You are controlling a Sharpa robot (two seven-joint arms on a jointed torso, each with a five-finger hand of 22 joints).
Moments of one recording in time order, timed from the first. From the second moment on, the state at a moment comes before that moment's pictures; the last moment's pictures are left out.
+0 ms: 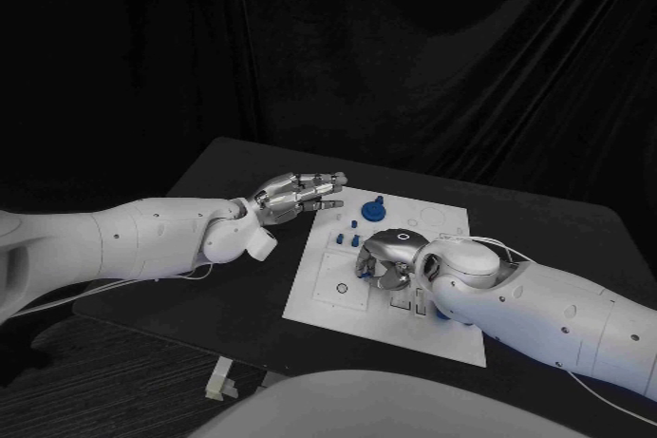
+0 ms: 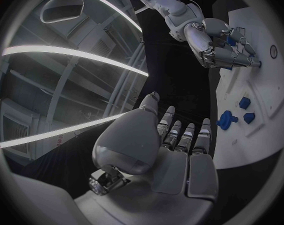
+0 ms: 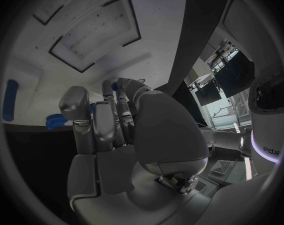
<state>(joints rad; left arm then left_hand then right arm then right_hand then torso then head) 1.05 -0.91 -0.21 1.25 -0.11 0.33 0.64 1.42 0.25 -0.20 0.15 0.48 0.49 0.12 0.14 0.06 0.09 0.09 0.17 0.03 0.08 0.18 0.10 0.03 0.17 0.13 0.29 0.05 0.18 1.08 -0.36 -0.21 1.26 -1.63 -0.13 0.02 1.43 -0.08 0.42 -0.02 0.38 1.02 0.15 0.08 0.19 1.14 0.08 0.26 0.12 1.43 0.00 1.29 1.10 0.11 1.35 0.10 0.98 1.31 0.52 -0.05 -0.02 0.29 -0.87</state>
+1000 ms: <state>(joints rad) 1.05 -0.91 -0.21 1.25 -0.11 0.33 0.64 1.42 0.25 -0.20 0.16 0.48 0.49 0.12 0.14 0.06 0.09 0.09 0.18 0.03 0.08 0.19 0.10 0.03 0.17 0.13 0.29 0.05 0.18 1.08 -0.35 -0.21 1.25 -1.63 -0.15 0.03 1.43 -0.08 0.41 -0.02 0.34 0.93 0.15 0.06 0.15 1.11 0.07 0.28 0.14 1.41 0.00 1.27 1.07 0.11 1.33 0.10 0.94 1.31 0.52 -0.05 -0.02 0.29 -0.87</state>
